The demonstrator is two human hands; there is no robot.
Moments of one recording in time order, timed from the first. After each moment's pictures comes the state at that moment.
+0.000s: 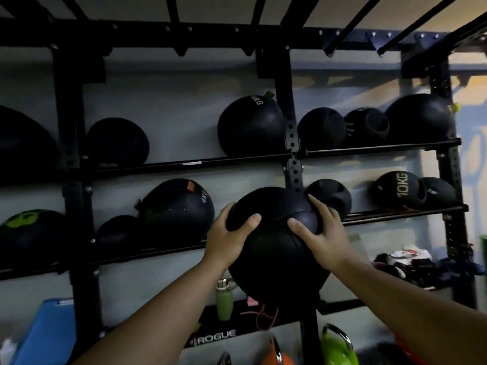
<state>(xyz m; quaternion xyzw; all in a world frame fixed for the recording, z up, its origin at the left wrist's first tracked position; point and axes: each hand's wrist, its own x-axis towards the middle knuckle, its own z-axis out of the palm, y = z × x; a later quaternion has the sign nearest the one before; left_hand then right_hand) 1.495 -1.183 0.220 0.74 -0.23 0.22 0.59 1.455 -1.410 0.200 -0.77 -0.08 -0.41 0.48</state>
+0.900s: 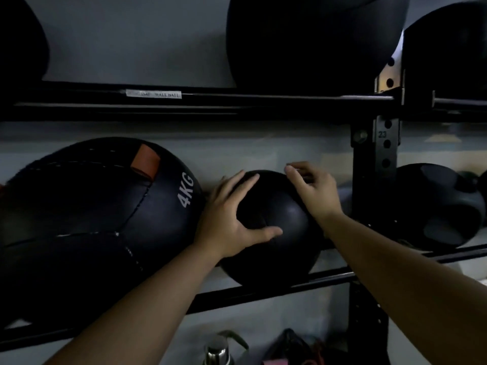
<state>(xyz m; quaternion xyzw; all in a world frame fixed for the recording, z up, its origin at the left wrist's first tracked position) 2.063 -1.172 0.225 0.81 -0.34 0.36 0.30 2.064 -1.399 0.256 -0.74 -0.14 -0.47 0.46</state>
